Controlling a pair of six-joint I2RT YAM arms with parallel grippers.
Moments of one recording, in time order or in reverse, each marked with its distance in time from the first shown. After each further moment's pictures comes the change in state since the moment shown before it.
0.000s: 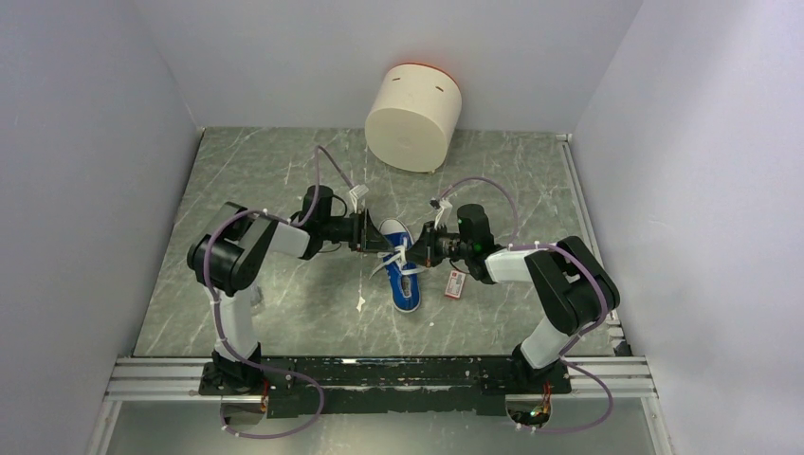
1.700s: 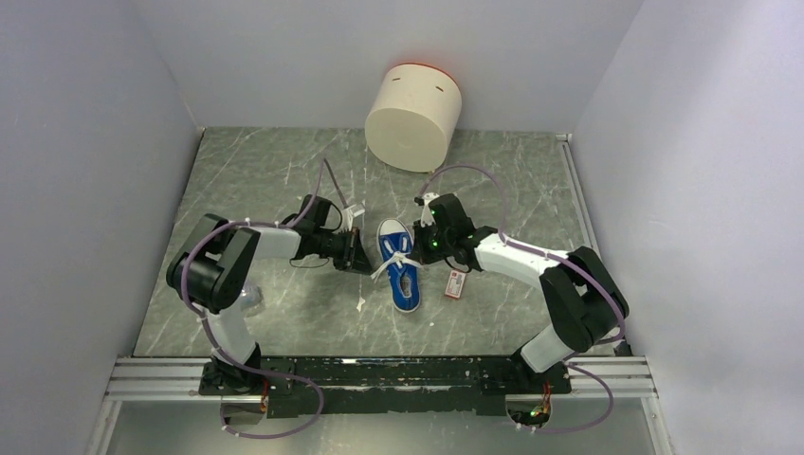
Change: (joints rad) left arm 0.010 -0.147 -0.018 -0.585 -0.090 0.306; right arm 0.156 -0.096 0.245 -0.669 0.508 -0.137
